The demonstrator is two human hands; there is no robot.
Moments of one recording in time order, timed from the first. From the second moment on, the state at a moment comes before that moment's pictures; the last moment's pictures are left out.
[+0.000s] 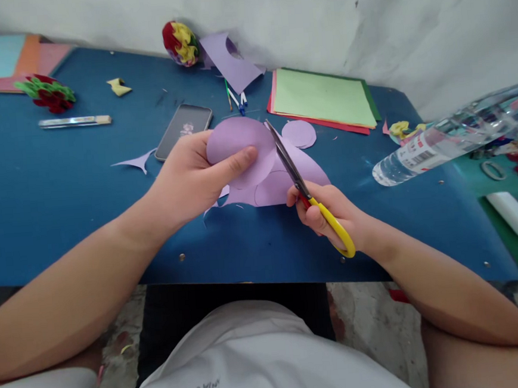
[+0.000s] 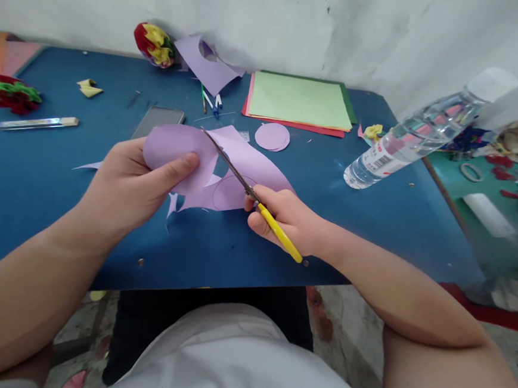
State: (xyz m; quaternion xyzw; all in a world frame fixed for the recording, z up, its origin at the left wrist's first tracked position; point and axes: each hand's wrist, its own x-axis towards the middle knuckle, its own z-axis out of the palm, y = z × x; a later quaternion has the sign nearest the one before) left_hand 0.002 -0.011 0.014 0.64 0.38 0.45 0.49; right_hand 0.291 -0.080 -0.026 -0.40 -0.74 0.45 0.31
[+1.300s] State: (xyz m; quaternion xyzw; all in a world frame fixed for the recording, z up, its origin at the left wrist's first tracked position) left_hand 0.002 -0.005 0.019 0.61 0.43 0.48 0.47; right_hand 0.285 -0.075 -0.030 -0.46 -0.73 0.39 0.33
